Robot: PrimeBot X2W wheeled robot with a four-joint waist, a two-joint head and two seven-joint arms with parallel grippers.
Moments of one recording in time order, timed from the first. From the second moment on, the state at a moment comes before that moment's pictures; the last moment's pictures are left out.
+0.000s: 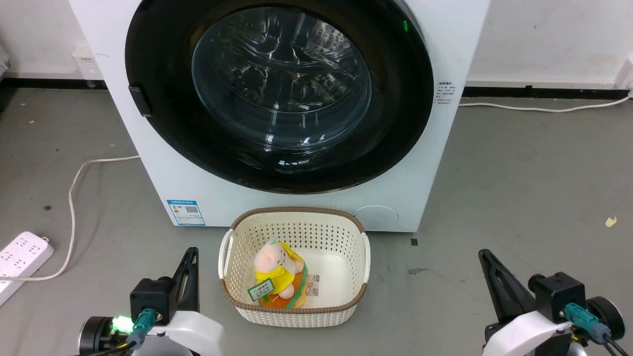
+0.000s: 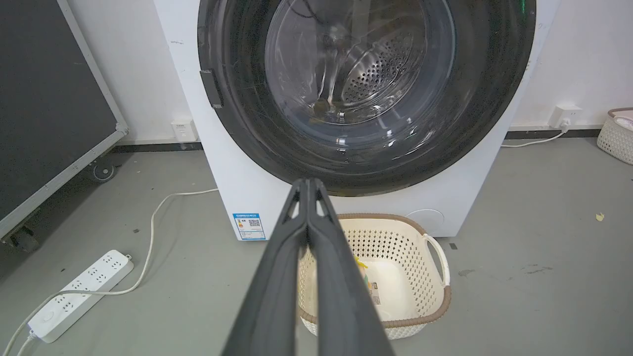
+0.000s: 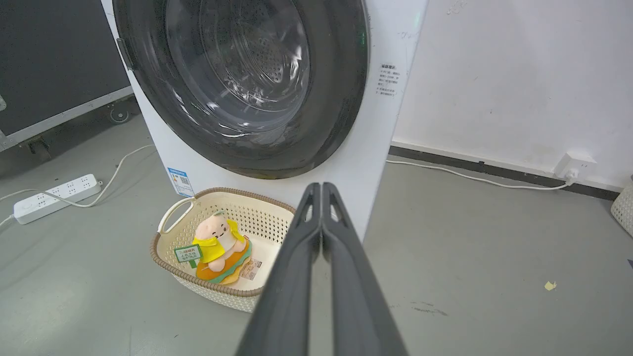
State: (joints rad) left arm 0.00 0.05 -0.01 0.01 0.00 0.00 -0.01; right arm 0.01 -0.06 0.00 0.00 0.02 0.13 -0.01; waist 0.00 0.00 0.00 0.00
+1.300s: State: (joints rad) left arm 0.00 0.05 -0.04 0.01 0.00 0.00 -0.04; right arm 0.00 -0.07 0.01 0.02 0.09 0.13 -0.04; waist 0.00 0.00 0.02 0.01
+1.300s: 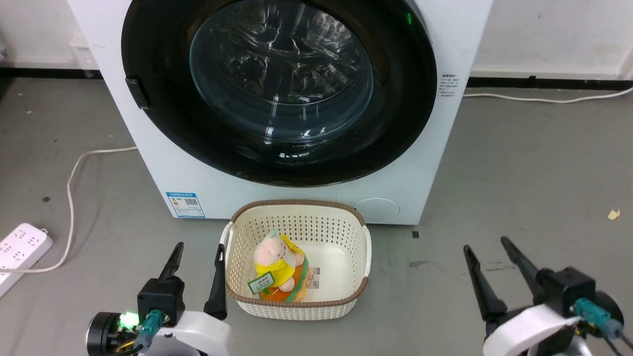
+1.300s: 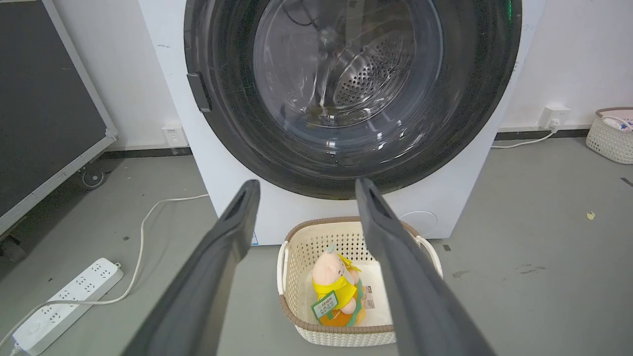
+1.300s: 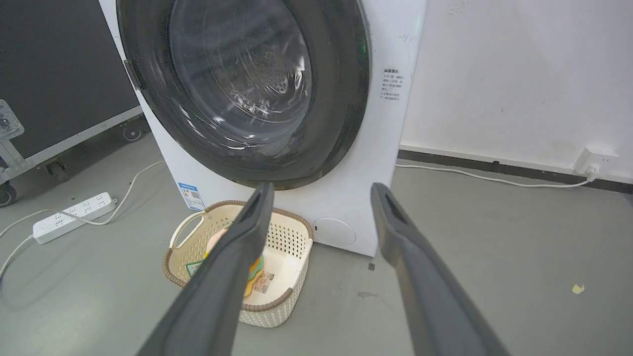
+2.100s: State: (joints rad) left arm -0.06 0.05 -0.08 0.00 0.00 0.02 -0.09; right arm -0.26 -0.14 0.00 0.10 0.40 0.13 -0.04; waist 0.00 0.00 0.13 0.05
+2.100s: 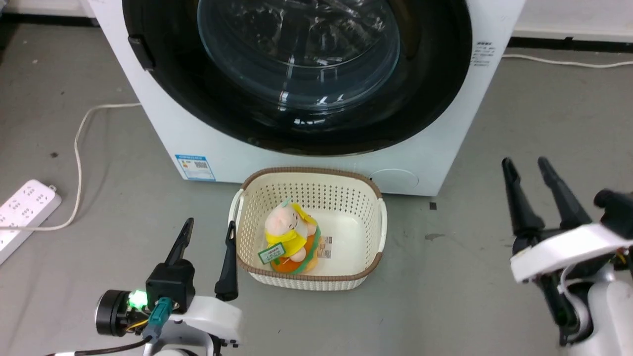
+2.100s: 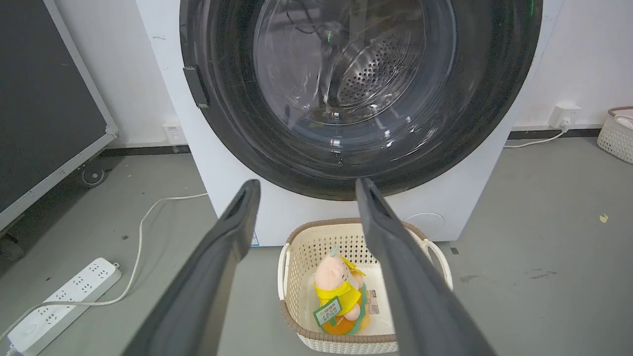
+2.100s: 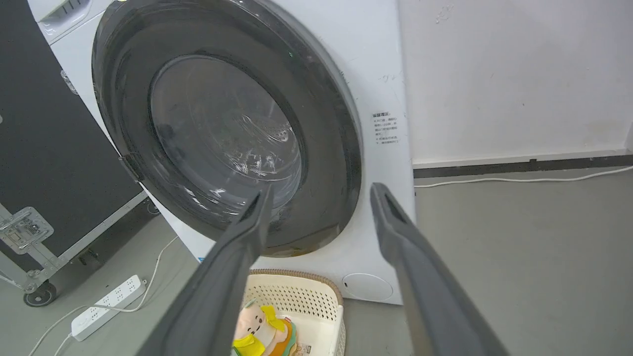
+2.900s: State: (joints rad) left arm -0.12 0.05 -0.13 -0.01 -0.01 0.05 -0.14; right arm -0.68 -0.16 -0.15 0.44 0.74 0.13 0.09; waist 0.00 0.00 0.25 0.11
